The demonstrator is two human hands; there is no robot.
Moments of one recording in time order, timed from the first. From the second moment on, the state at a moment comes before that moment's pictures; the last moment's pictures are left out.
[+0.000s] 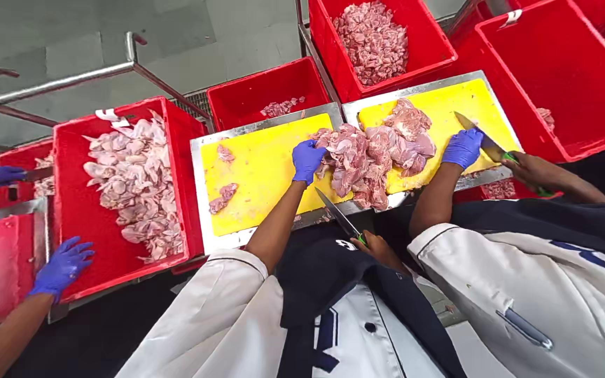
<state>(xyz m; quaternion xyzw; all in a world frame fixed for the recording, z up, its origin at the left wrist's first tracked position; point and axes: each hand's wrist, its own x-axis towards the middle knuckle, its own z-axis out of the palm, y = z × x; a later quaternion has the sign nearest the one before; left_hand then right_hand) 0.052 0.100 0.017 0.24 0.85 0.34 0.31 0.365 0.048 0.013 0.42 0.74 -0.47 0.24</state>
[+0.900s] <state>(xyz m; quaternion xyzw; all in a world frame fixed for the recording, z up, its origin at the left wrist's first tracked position) 0.038 0.104 0.024 0.30 0.73 0.49 0.36 0.325 -0.025 0.019 0.56 0.66 -0.48 0.14</state>
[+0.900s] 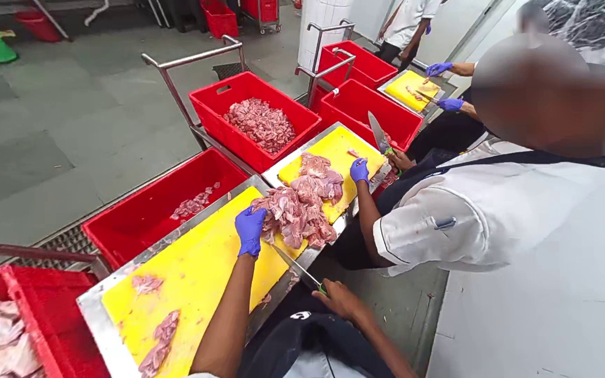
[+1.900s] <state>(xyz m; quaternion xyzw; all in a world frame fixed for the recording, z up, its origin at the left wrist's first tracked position) -0.053 -0.094 -0.008 0.51 0.75 0.34 0.26 0.255 -0.031 0.051 0.59 0.72 -0.33 0.15</state>
